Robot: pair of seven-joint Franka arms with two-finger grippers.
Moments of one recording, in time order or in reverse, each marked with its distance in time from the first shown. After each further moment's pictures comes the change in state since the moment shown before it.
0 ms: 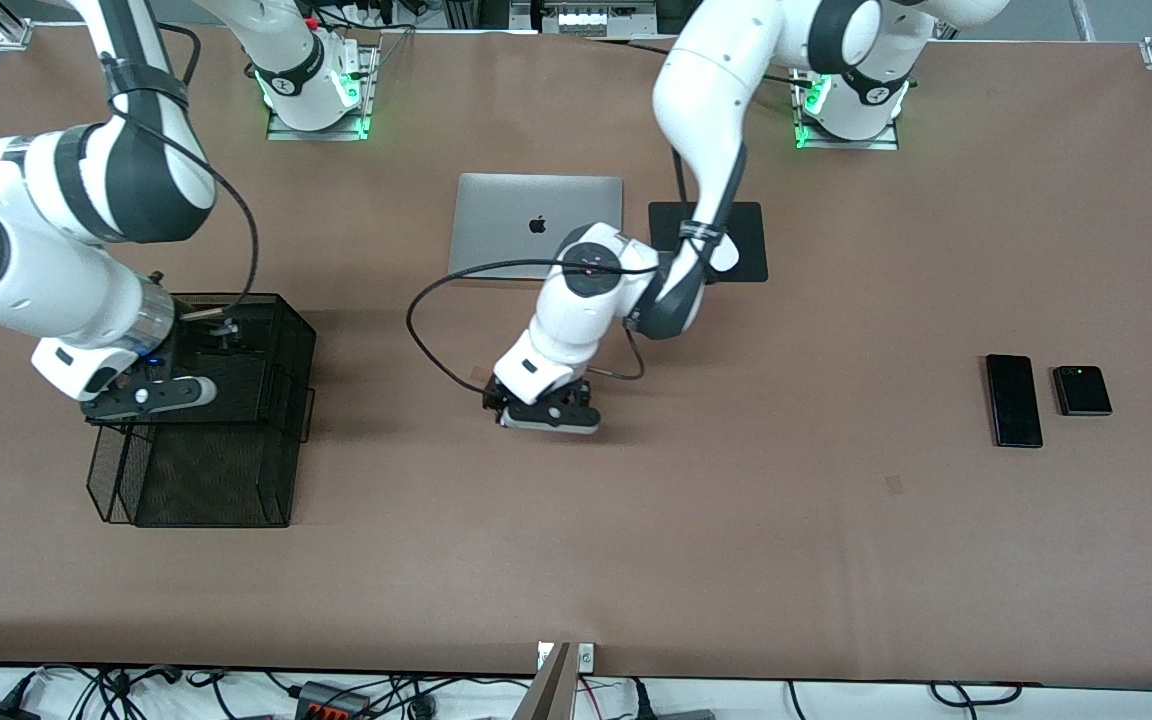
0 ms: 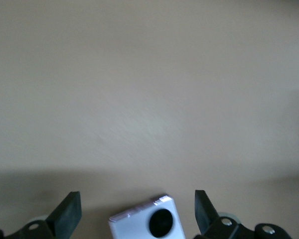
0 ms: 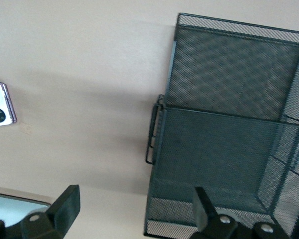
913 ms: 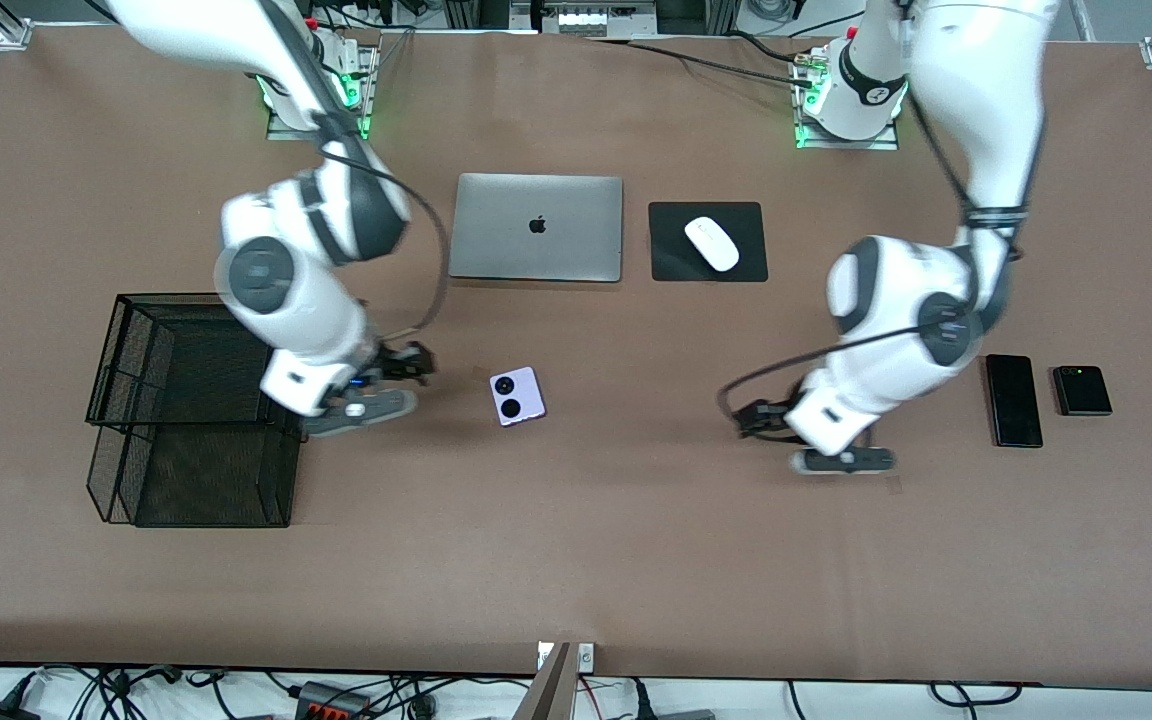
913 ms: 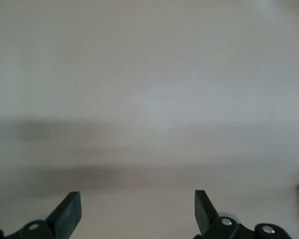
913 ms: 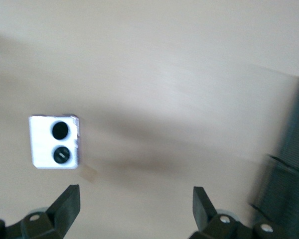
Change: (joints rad) left arm 0.610 -0.551 -0.316 -0.676 0.195 -0.107 0.462; right arm 0.278 0.206 0.008 0.003 0.017 0.355 0.135
